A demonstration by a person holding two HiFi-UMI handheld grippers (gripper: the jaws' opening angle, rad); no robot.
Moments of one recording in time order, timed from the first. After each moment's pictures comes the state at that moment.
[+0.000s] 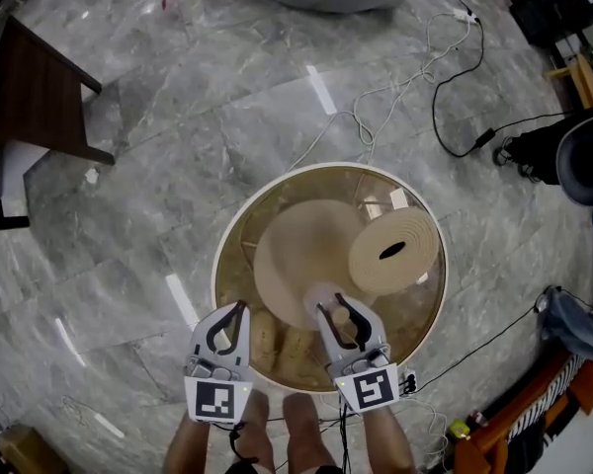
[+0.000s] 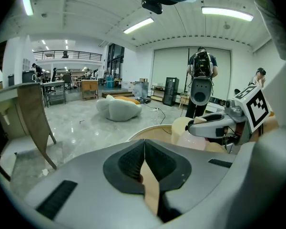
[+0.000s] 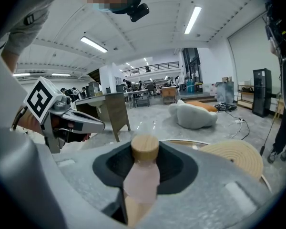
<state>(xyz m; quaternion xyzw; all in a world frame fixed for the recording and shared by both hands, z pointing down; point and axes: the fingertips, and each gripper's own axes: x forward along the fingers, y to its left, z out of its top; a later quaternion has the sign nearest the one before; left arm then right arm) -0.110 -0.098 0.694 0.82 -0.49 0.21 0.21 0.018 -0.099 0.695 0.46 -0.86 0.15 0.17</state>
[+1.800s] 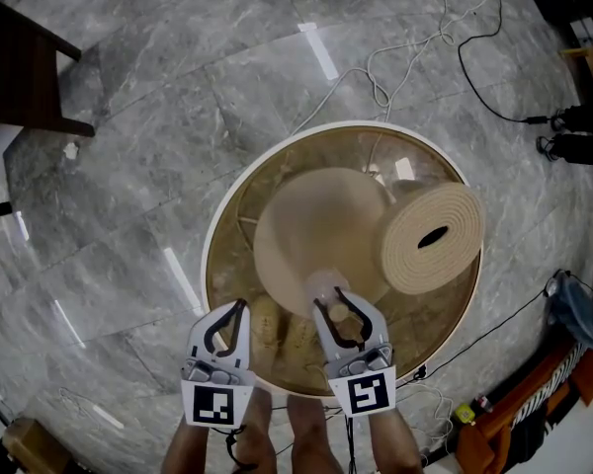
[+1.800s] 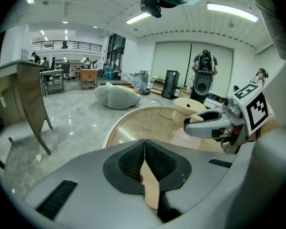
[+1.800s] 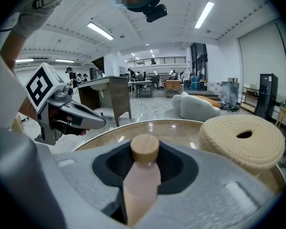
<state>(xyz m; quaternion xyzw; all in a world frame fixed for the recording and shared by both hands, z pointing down) -0.120 -0.069 0.812 0.81 -0.47 0.24 0.24 -0.006 -0.081 0.805 0.45 -0.86 0.13 0.22</state>
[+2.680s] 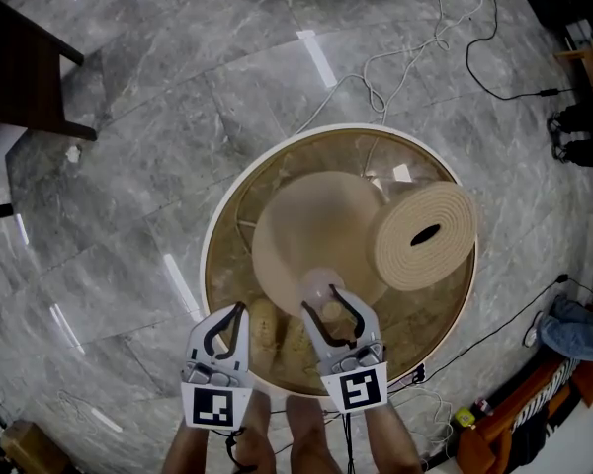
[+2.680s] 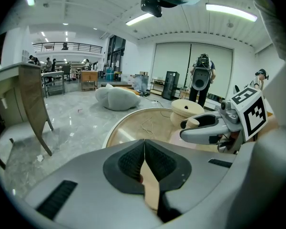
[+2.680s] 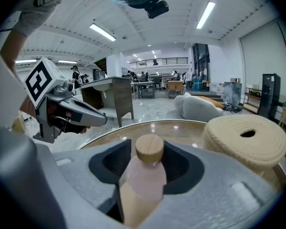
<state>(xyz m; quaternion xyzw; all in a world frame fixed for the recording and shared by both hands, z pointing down) -0.118 -0.062 0.802 0.81 -0.48 0.23 0.24 -0.011 -0.068 0.814 0.43 -0.86 0.15 0.24</state>
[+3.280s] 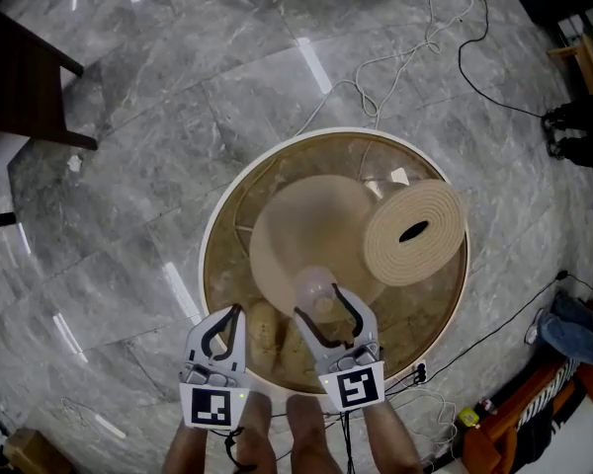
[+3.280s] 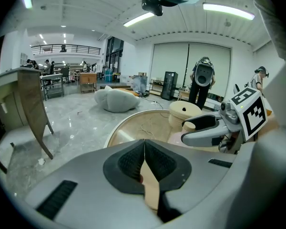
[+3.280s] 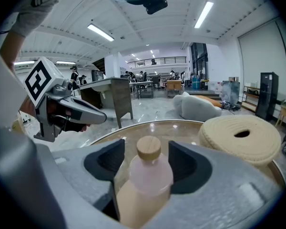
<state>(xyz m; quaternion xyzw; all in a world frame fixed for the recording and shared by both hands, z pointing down) -0.115 -0.056 0.785 0.82 -0.48 0.23 0.23 -0.005 -0.059 0.802 0.43 -0.86 0.15 0.24</state>
